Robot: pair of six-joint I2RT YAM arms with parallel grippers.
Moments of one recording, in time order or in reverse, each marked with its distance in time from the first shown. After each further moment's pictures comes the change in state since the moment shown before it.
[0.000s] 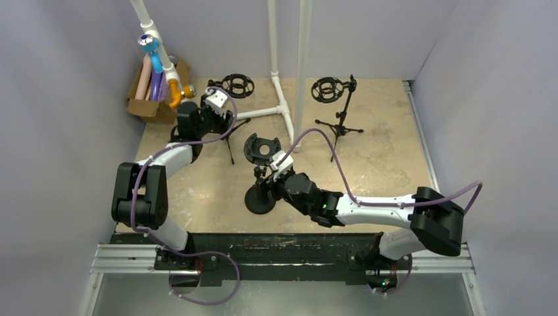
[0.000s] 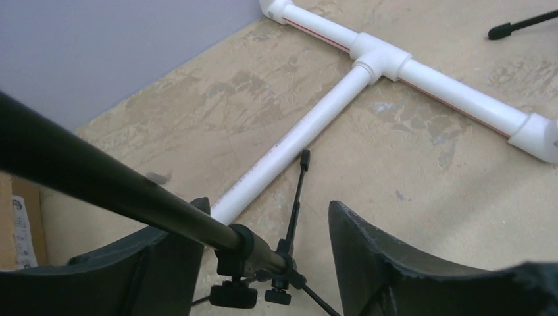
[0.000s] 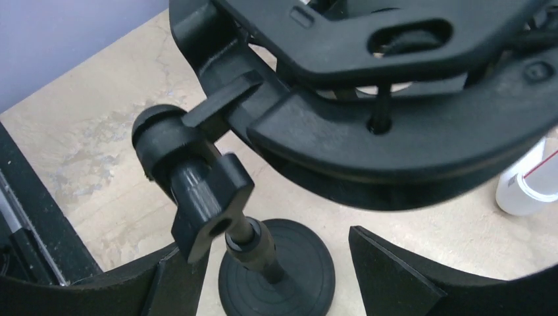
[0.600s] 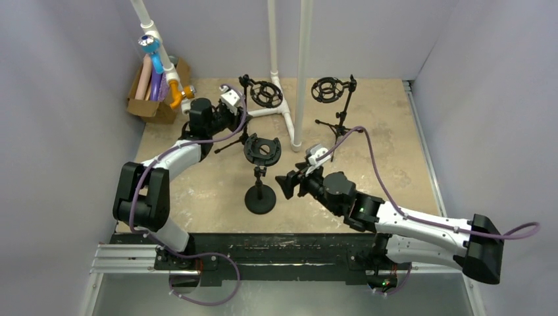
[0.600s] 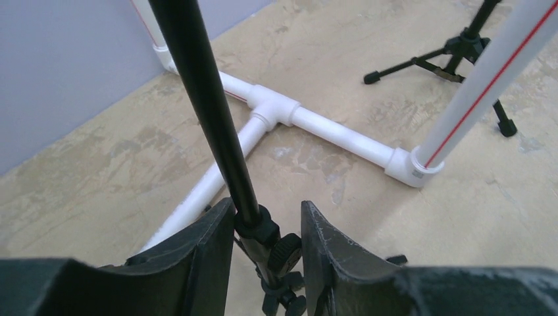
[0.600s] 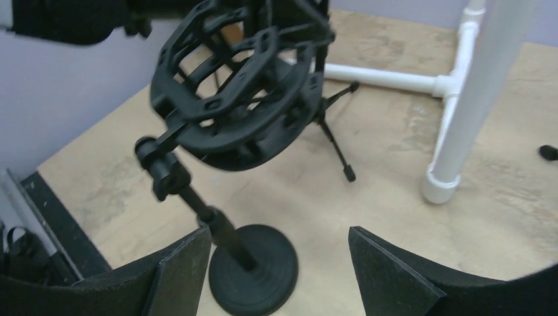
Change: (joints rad) left arm -0.127 -0.011 0.037 -0.037 0.097 -0.099; right arm -0.121 -0.407 -0.101 -0.156 -0.021 0.022
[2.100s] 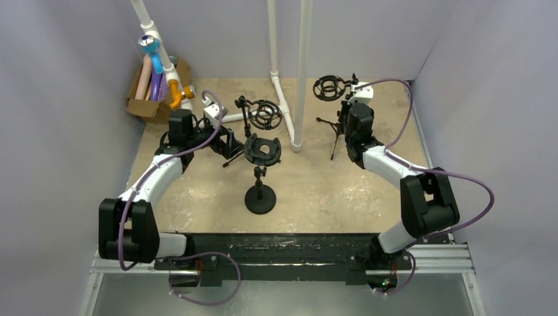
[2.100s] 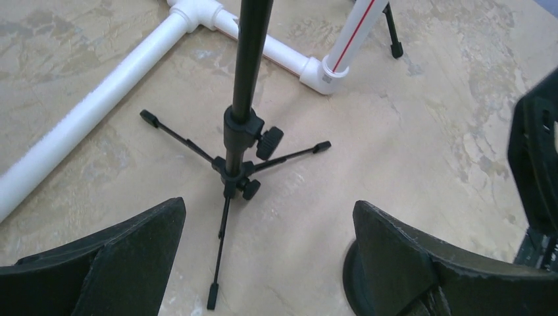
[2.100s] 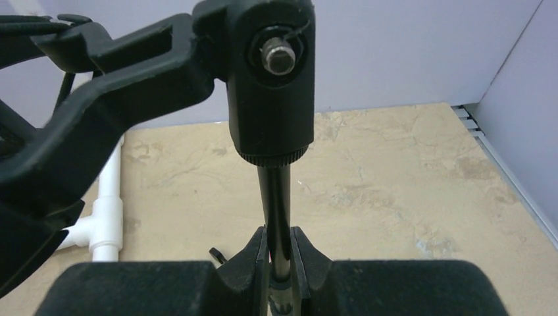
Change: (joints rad) left arm 0.148 -0.291 -0.100 -0.462 0.275 -0.038; right arm -0.737 0.581 0.312 0.296 0.038 -0.173
